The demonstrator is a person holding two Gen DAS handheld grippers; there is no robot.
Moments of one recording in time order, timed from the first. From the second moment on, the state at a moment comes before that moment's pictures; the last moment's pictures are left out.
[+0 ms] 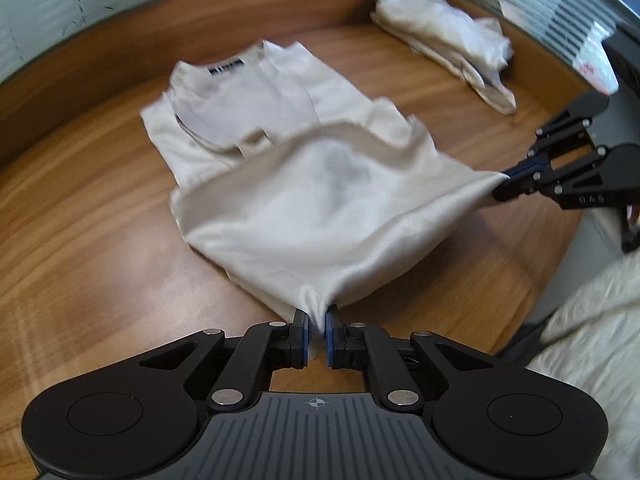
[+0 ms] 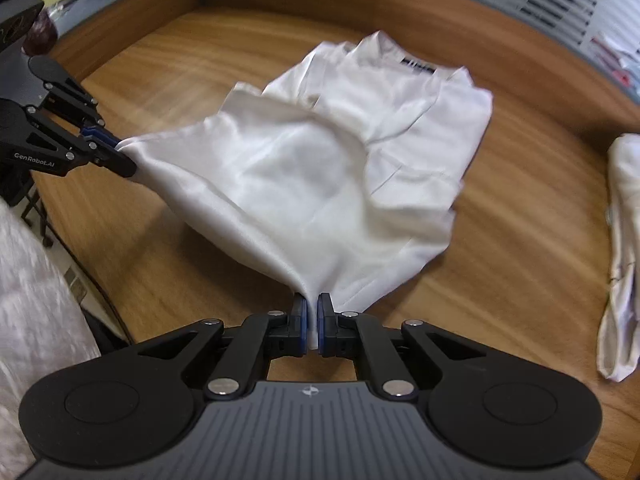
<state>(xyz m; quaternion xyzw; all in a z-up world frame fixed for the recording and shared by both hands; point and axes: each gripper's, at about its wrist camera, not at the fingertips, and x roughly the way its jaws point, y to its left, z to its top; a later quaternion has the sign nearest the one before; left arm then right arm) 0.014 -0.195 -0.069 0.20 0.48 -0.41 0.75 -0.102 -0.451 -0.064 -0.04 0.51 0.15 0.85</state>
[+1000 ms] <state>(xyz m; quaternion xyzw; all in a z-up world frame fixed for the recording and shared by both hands) 0.233 -0.278 -0.128 0.18 0.60 -0.33 0.71 0.123 -0.484 -0.121 -0.06 0.58 0.11 0.80</state>
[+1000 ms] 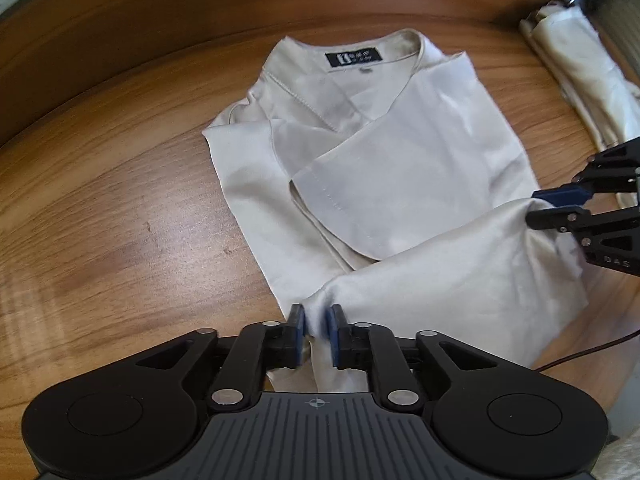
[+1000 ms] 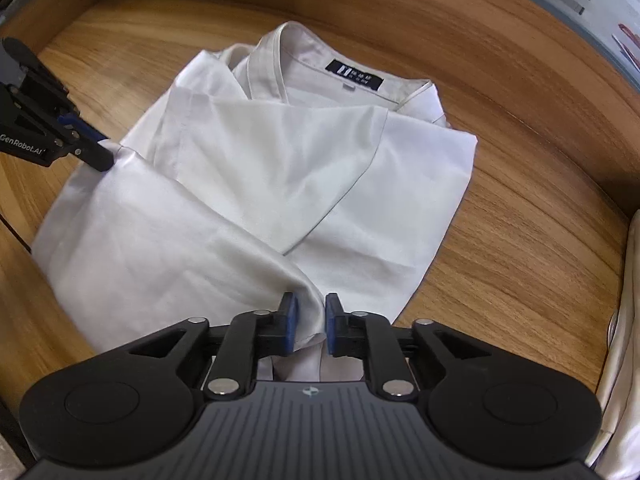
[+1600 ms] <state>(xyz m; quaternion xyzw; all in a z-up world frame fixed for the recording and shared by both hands) 0.203 -0.243 -0.086 0.17 0.56 -0.32 0.74 0.076 -0.492 -0.074 -0.06 0.54 0.09 0.84</state>
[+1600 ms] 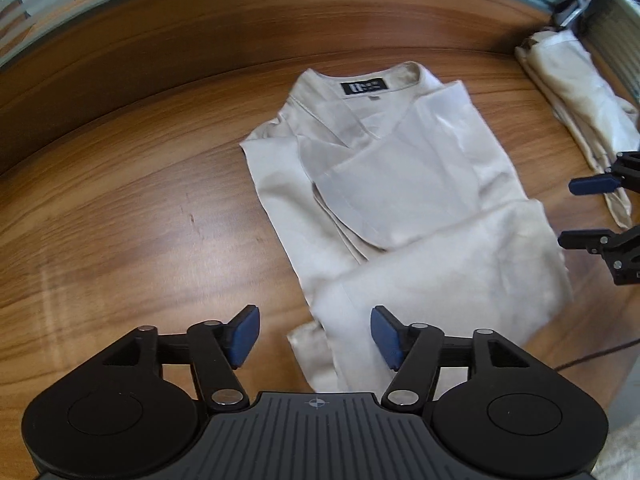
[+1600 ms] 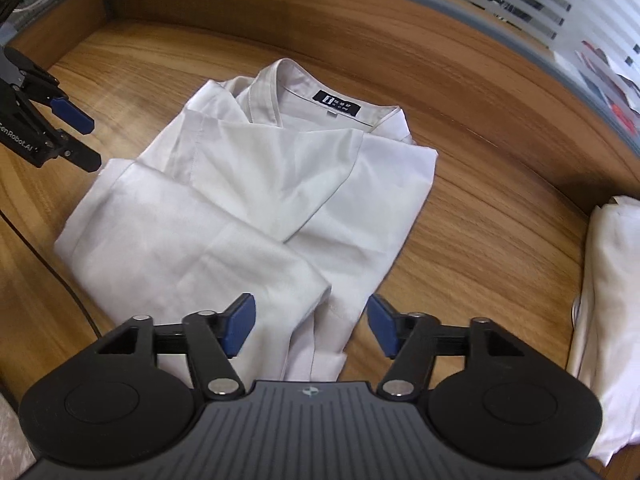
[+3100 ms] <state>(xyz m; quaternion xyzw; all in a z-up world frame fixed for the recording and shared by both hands) 0.077 -0.209 -0.097 0.17 0.52 -0.42 0.73 -0.019 -0.471 -0.080 -0.03 0.52 0.15 0.84</state>
